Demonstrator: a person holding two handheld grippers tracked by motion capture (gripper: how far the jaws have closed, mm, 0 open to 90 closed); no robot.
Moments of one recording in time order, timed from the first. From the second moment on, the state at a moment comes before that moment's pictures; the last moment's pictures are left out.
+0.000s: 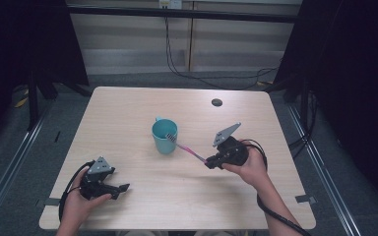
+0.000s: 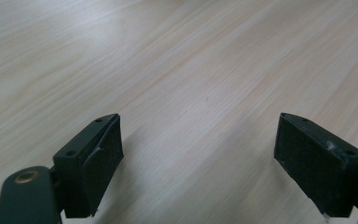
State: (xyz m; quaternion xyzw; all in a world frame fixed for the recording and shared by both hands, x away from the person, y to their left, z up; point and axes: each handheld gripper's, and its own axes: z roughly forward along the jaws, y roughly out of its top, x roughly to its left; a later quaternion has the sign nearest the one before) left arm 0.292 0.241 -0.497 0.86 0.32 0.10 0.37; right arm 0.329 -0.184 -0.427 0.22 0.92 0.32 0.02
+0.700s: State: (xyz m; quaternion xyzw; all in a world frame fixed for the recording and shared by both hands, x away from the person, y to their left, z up) left arm 0.305 0.205 -0.459 0.85 0.30 0.07 0.43; right arm 0.328 -0.188 -0.420 0.24 0.90 0.37 0.02
